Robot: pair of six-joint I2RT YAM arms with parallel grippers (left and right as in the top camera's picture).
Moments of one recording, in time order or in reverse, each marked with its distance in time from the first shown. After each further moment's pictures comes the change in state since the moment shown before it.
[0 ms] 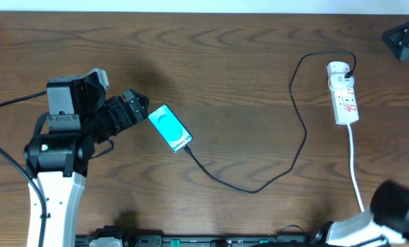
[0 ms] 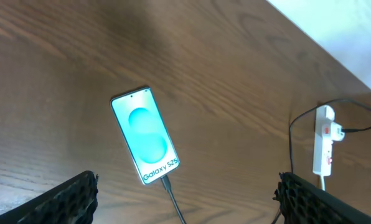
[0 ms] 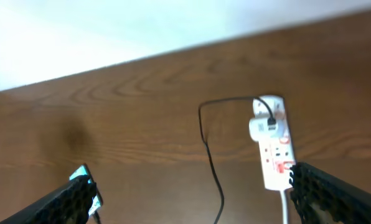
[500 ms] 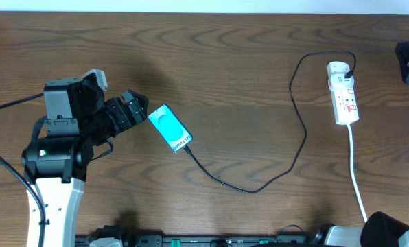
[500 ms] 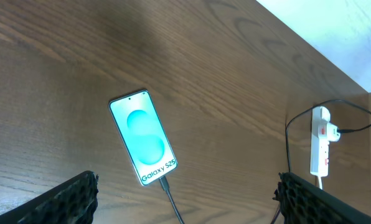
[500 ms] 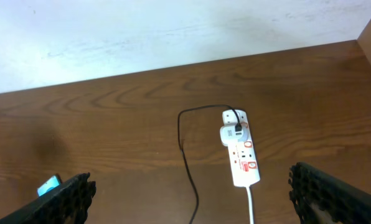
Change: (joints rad) left arm 0.000 -0.021 0.000 0.000 0.000 0.000; right arm 0.009 -0.183 0.006 -0.014 0.131 0.000
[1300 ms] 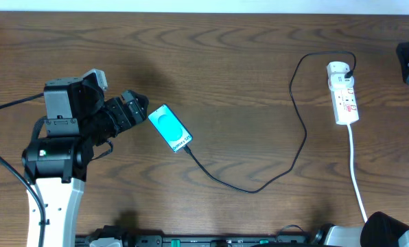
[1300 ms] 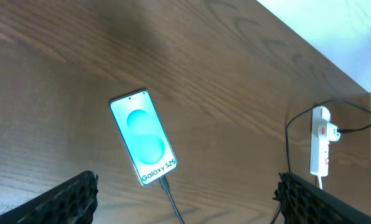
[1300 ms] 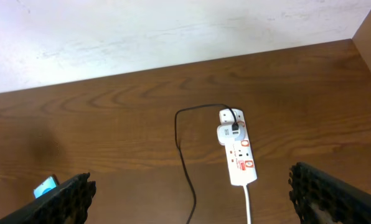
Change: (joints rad) left arm 0.000 0.000 0.000 -0.004 0.000 0.000; right arm 0.000 0.000 0.000 0.000 0.014 0.000
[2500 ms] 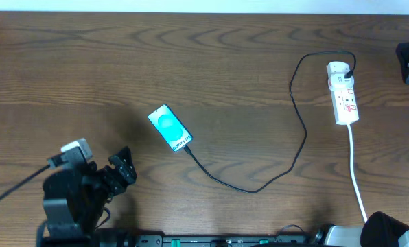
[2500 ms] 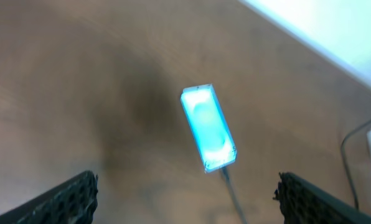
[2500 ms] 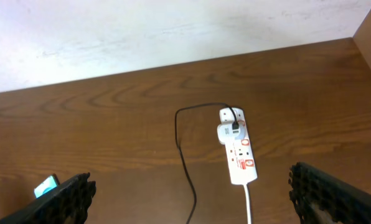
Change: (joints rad) left arm 0.000 -0.677 -0.399 -0.040 -0.260 0.005; right arm 0.000 0.000 -0.001 -0.003 0.000 0.000
